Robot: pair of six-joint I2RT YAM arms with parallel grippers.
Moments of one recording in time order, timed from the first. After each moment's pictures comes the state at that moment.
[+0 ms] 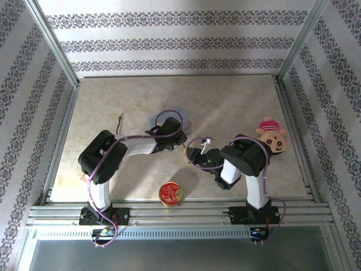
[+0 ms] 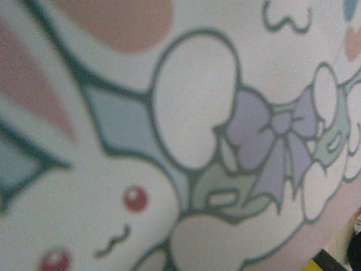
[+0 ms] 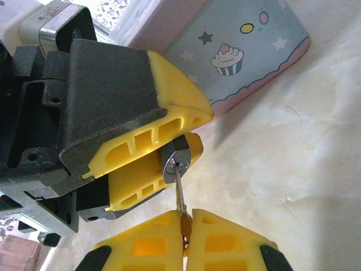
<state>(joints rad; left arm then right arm) -0.67 1.88 1.05 -0.03 0.03 -1.21 0.70 2.00 0.32 1.42 -0.08 0.91</state>
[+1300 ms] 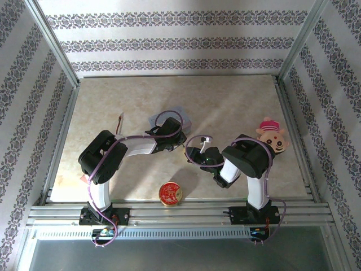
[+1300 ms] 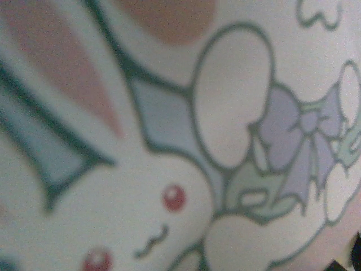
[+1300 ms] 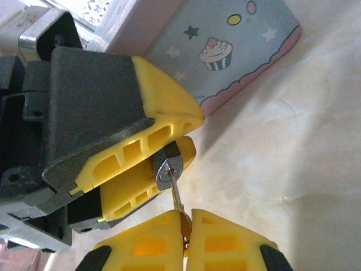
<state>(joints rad) -0.67 1.88 1.05 -0.03 0.02 -1.22 0.71 1.96 0.34 1.32 -0.06 0.96</state>
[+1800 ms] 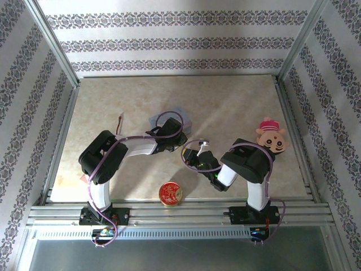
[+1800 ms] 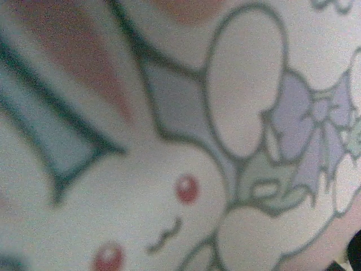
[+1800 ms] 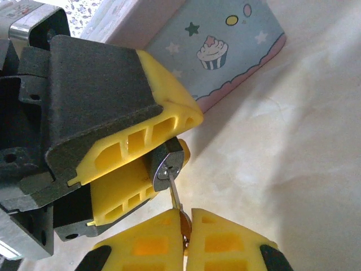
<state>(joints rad) -0.68 1.88 1.05 -0.03 0.04 -1.24 0.82 1.91 0.34 1.22 0.19 0.91</state>
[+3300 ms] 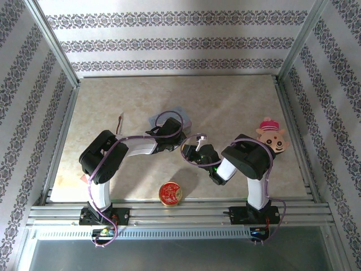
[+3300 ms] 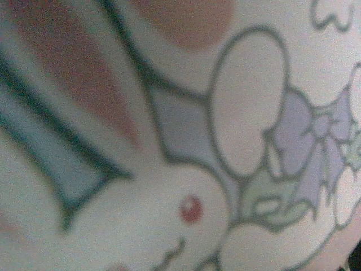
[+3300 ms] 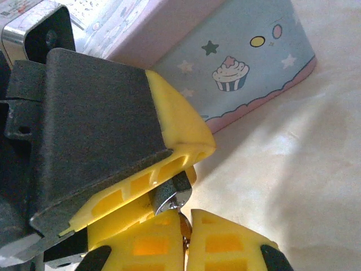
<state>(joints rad) -0.68 1.89 1.05 -0.02 0.03 -1.24 0.72 1.95 0.42 1.19 0.01 0.81</state>
